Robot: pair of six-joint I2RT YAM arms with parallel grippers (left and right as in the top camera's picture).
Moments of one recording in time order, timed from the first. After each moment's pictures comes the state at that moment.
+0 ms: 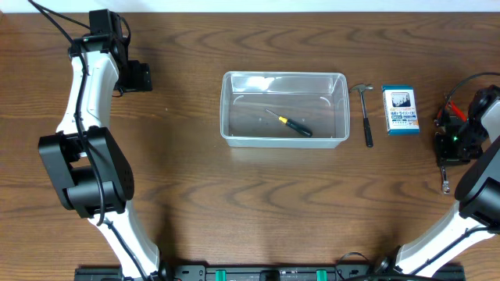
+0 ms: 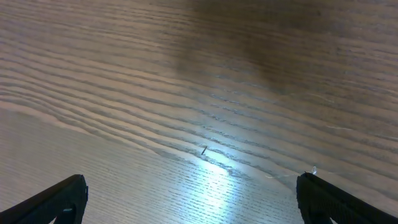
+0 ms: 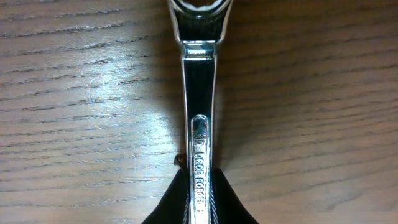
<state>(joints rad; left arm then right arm) 0.15 2.08 1.77 -0.96 -0.19 0.01 -0.55 2.07 1.41 -1.02 0.12 -0.50</state>
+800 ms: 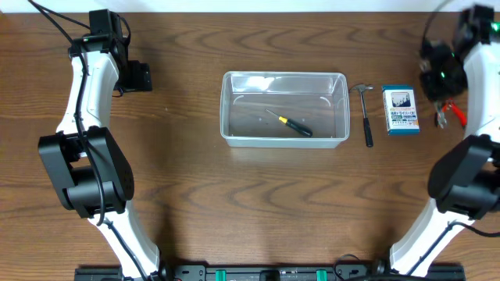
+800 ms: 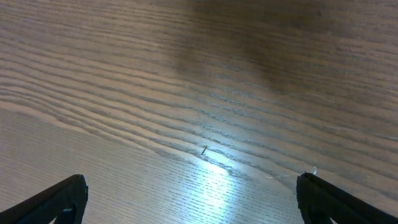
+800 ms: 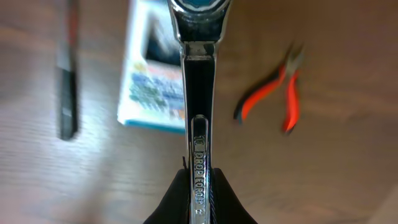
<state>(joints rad) 0.15 2.08 1.77 -0.96 -0.19 0.01 -0.22 2.07 2.04 -1.35 0.12 -0.50</state>
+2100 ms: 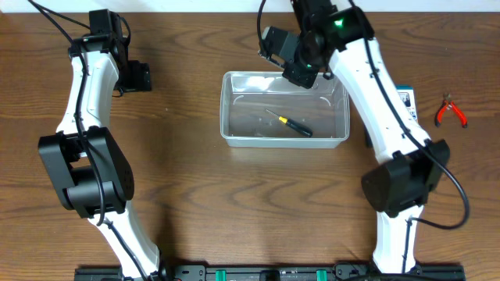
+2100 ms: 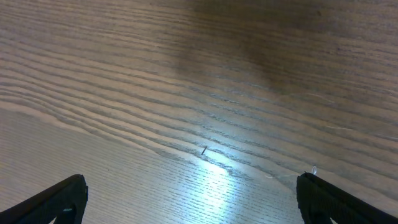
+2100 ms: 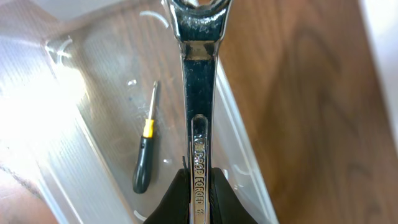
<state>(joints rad) 0.15 2.08 1.77 -0.96 -0.19 0.01 0.40 2.14 2.22 -1.28 -0.11 -0.74</state>
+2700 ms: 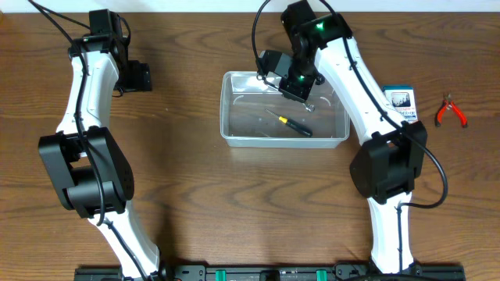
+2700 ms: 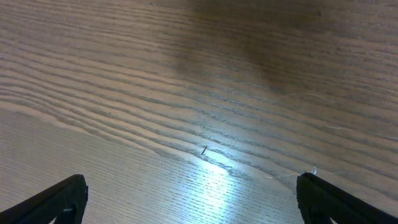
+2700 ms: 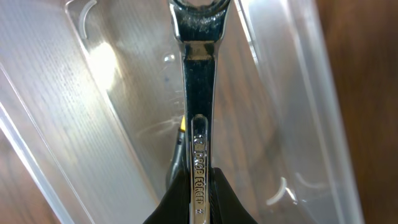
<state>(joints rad) 0.15 2.08 1.77 -0.96 -0.19 0.01 0.40 2.27 2.21 -1.38 -0.17 -0.75</state>
